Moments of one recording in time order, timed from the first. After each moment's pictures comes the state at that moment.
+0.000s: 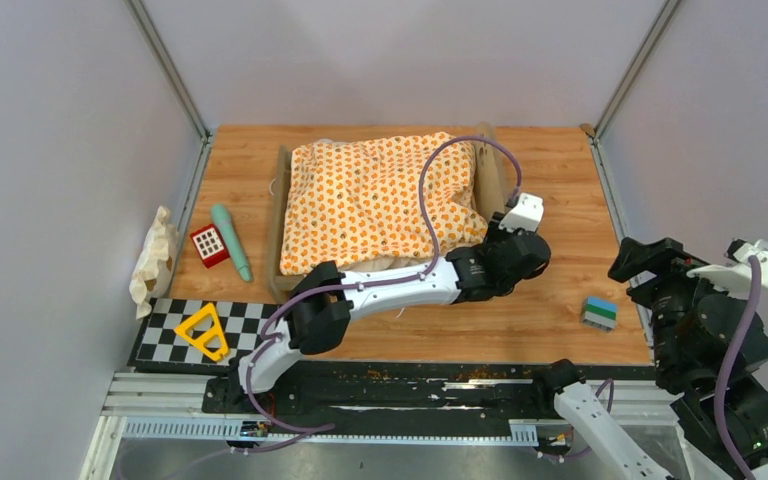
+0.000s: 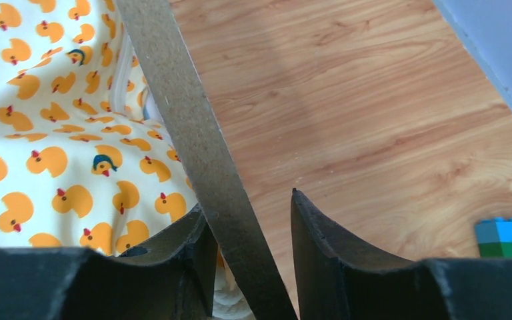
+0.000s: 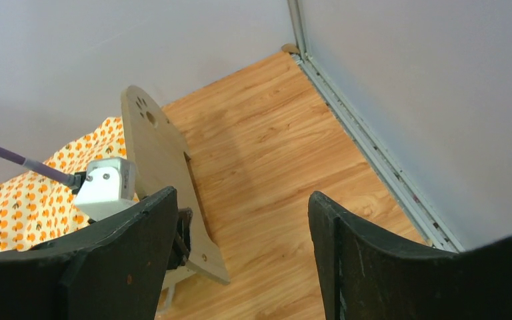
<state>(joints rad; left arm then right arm) -1.28 2.23 2.01 -0.29 -0.82 -0.41 0.36 0.51 1.42 -1.02 0.67 0.36</state>
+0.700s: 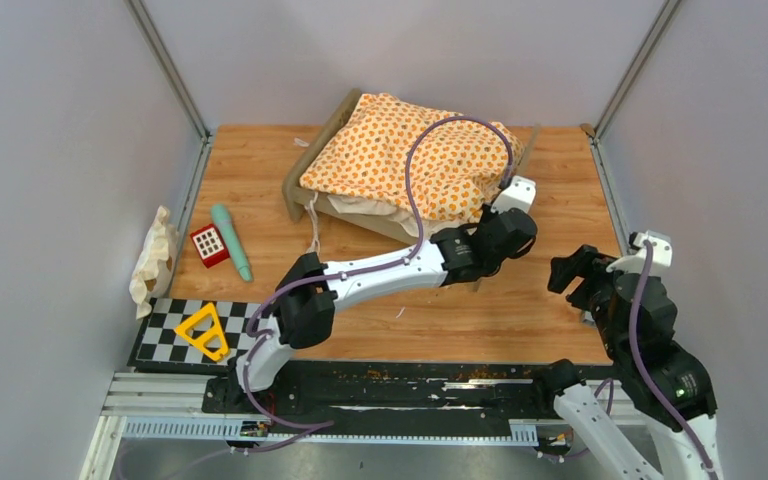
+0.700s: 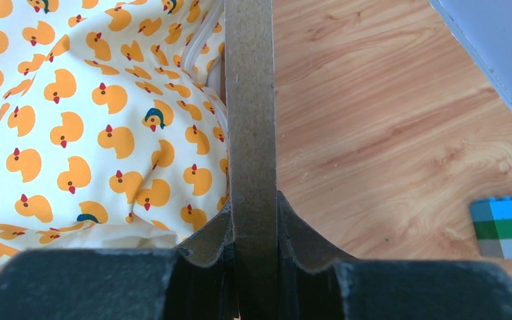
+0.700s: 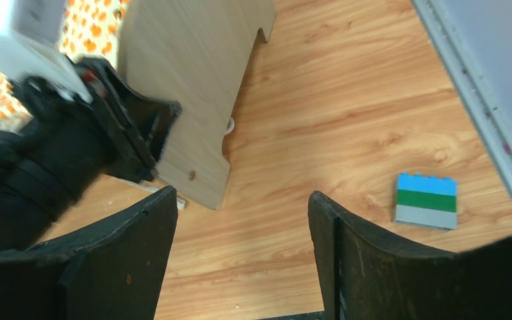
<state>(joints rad) -1.22 2.18 2.01 -0.33 -0.69 -0.37 0.36 0.44 1.07 -0.98 0.41 0.44</state>
